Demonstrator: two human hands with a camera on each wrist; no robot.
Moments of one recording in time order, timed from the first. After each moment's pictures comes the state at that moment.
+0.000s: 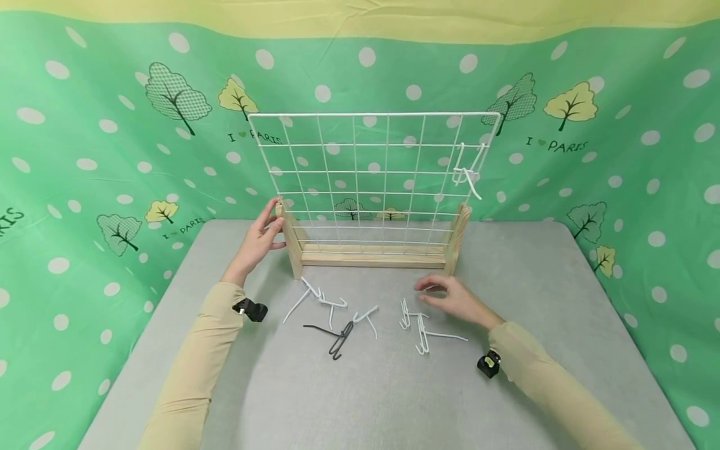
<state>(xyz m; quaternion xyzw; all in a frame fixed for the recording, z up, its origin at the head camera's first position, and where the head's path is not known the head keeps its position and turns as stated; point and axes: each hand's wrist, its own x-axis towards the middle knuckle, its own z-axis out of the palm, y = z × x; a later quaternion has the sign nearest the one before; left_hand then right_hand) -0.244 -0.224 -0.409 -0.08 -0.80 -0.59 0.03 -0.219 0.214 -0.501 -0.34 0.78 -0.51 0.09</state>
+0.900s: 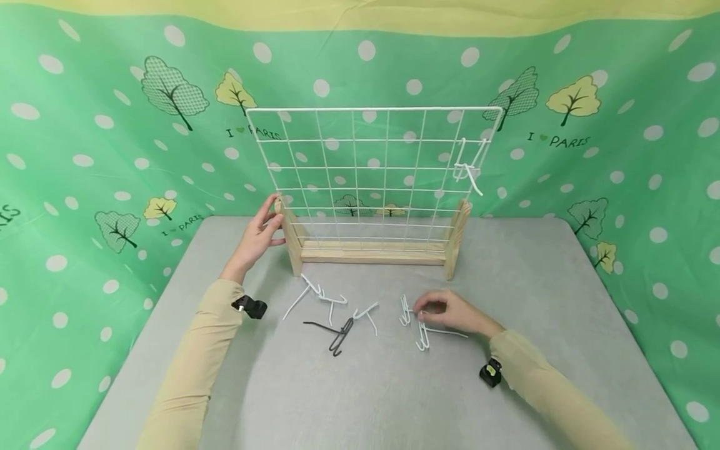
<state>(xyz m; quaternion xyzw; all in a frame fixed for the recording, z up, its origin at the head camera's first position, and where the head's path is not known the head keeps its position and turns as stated) -0.248 -0.227 -0.413 -0.09 -0.80 -0.60 0.02 -0.207 0.221 -0.526 -0.41 0.75 -0.50 0.13</state>
